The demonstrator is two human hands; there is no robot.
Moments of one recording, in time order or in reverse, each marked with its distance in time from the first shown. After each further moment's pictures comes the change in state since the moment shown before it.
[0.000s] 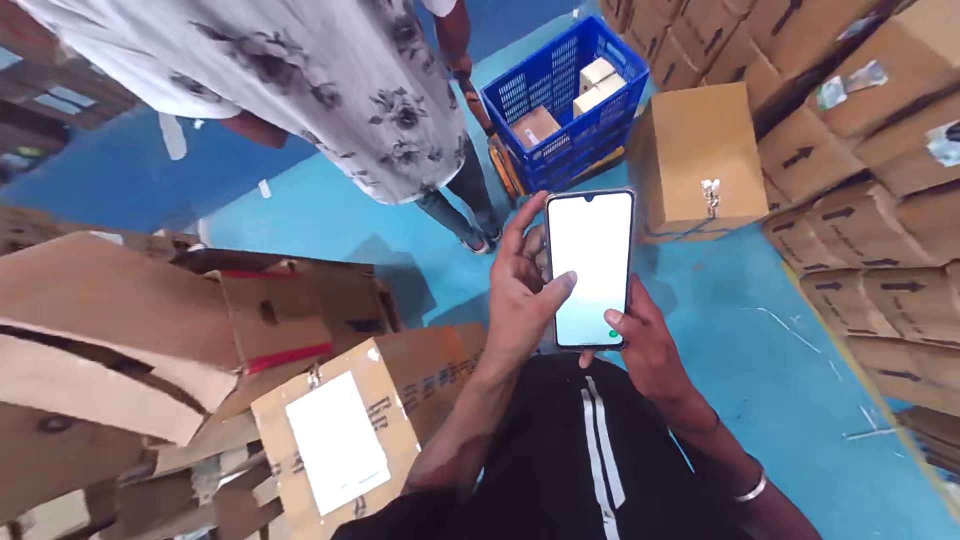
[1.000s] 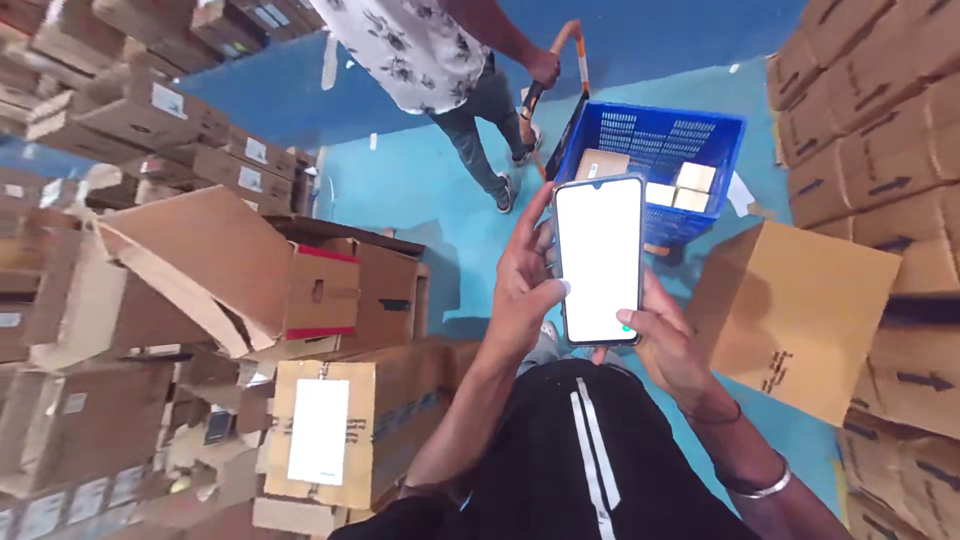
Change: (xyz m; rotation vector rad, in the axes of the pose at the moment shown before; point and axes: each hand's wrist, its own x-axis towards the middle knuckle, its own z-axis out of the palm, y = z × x) left_hand 0.328 0.024 -0.027 0.051 0.278 0.078; right_hand 0.398 -0.094 -0.092 0.073 -0.491 0.253
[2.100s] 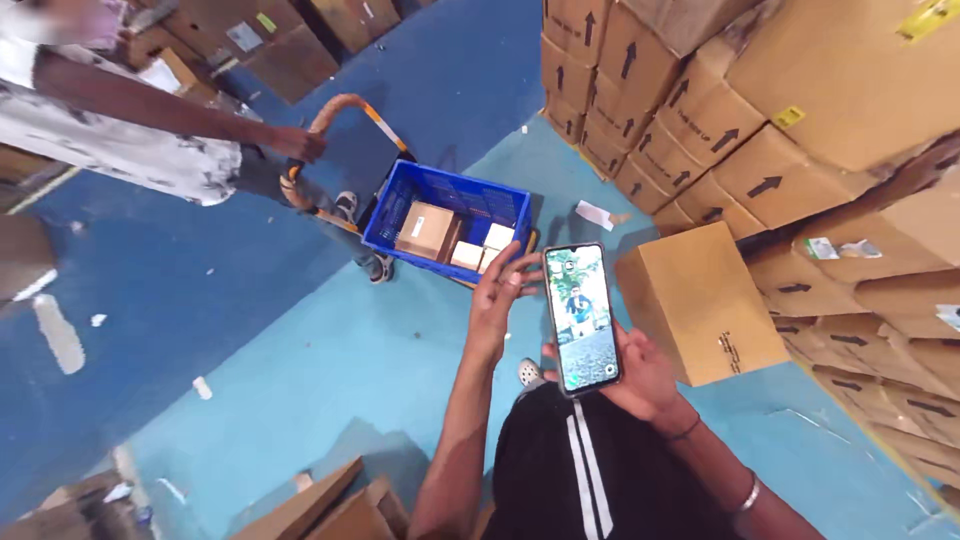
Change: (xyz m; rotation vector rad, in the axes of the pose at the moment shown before) left_hand 0.457 -0.131 0.019 0.050 -0.547 -0.190; right_hand 0.224 -0.068 -0.199 0.591 0.350 -0.306
